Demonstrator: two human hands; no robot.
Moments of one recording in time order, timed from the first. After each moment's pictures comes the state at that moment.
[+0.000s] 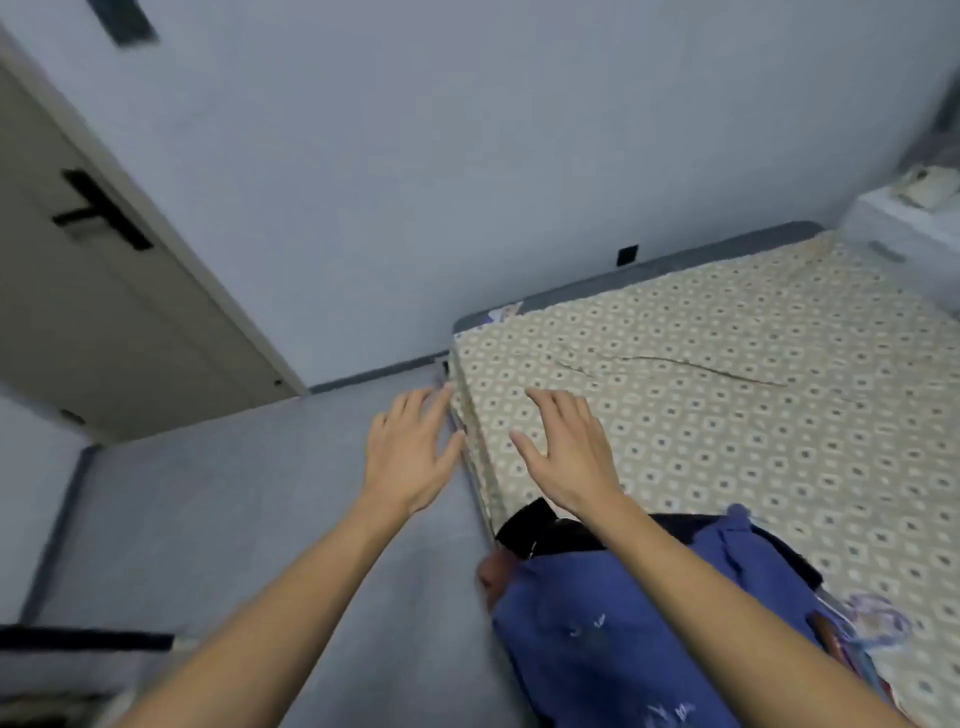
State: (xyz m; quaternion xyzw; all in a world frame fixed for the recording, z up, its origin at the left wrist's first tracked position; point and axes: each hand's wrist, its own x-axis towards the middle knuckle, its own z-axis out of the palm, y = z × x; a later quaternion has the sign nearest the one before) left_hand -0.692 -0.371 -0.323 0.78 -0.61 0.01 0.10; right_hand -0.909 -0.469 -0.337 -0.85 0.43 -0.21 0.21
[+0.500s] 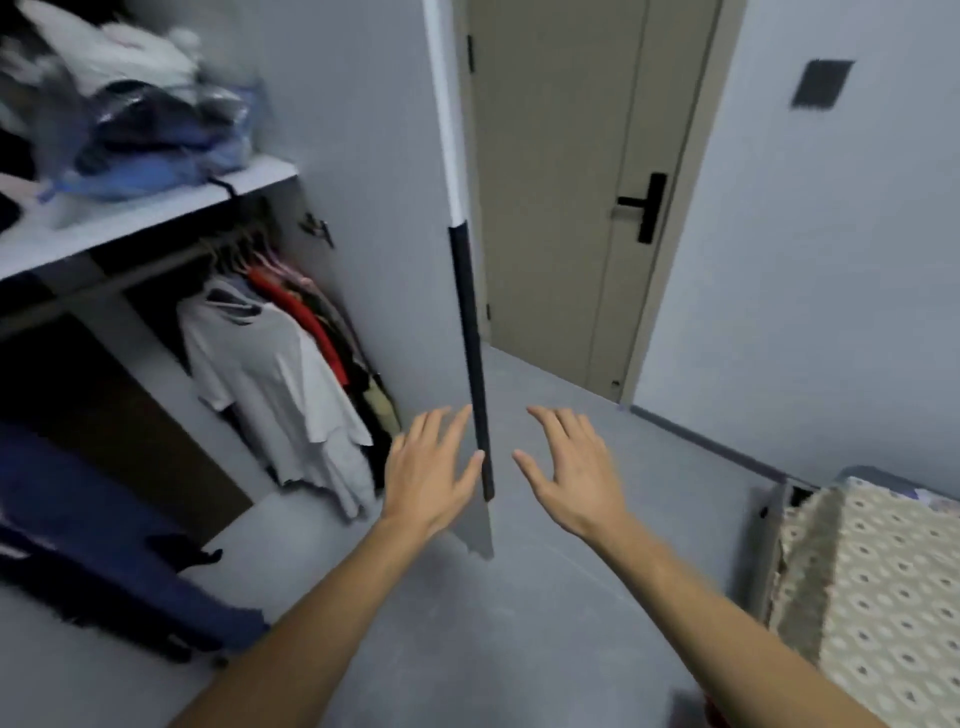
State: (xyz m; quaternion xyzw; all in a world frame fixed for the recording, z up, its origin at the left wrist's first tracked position) left_hand -0.517 0.149 -0.259 0.96 -0.21 0.14 0.12; right_hand -0.573 -0.067 -0.250 -0.95 -0.04 -0.16 0.25
